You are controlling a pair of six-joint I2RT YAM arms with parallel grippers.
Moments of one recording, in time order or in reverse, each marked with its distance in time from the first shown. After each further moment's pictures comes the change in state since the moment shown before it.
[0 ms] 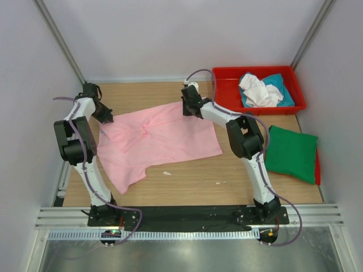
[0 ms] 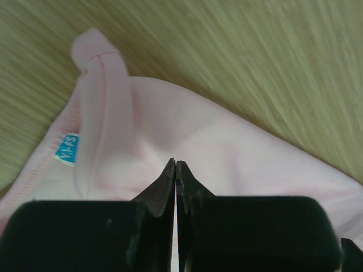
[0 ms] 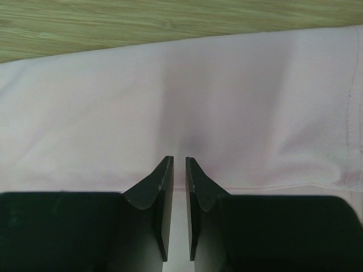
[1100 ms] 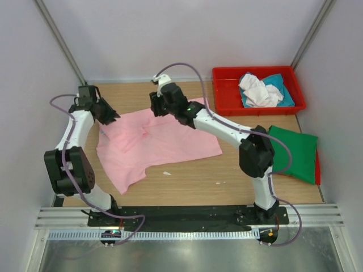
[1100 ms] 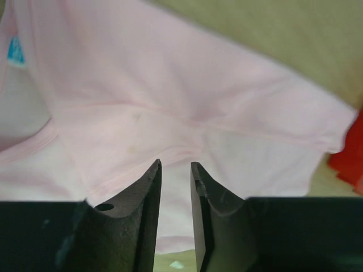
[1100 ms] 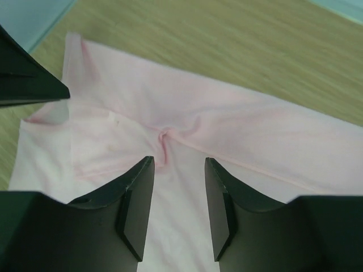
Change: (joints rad) left arm -0.043 -0.443 -0.371 0.061 0.144 0.079; right arm 0.287 -0.248 -0.024 0.089 -0.101 -0.184
